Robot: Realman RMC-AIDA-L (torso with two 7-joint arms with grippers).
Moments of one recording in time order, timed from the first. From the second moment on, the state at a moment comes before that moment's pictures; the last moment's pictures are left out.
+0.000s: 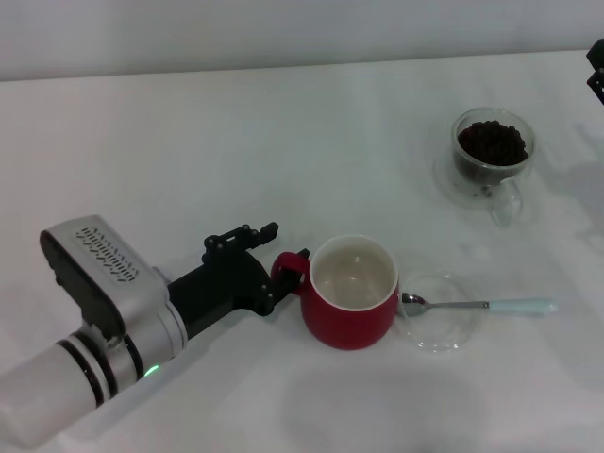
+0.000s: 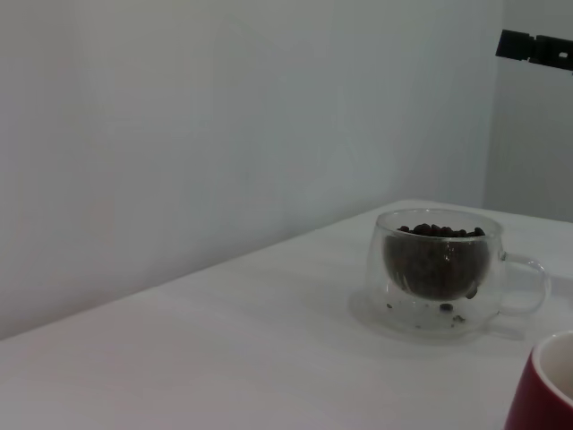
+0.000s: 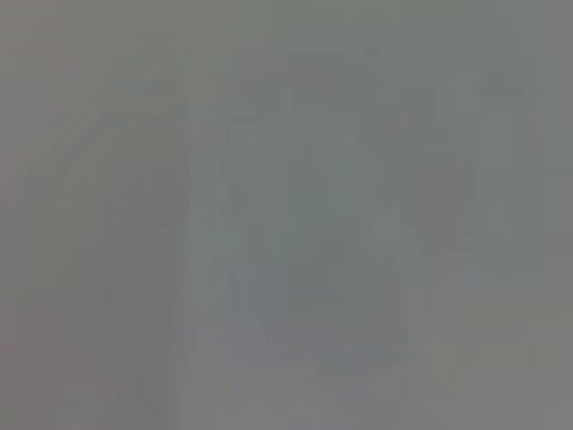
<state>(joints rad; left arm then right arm) -0.55 -2.09 -0.36 -0.36 -0.55 -0.87 2.83 0.35 2.01 -0.49 -0.05 2.11 1.48 -2.74</state>
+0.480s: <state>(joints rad) -0.49 -2.08 -0.36 -0.31 -0.53 -0.95 2.83 0.35 2.01 -0.49 -0.05 2.11 1.48 -2.74</state>
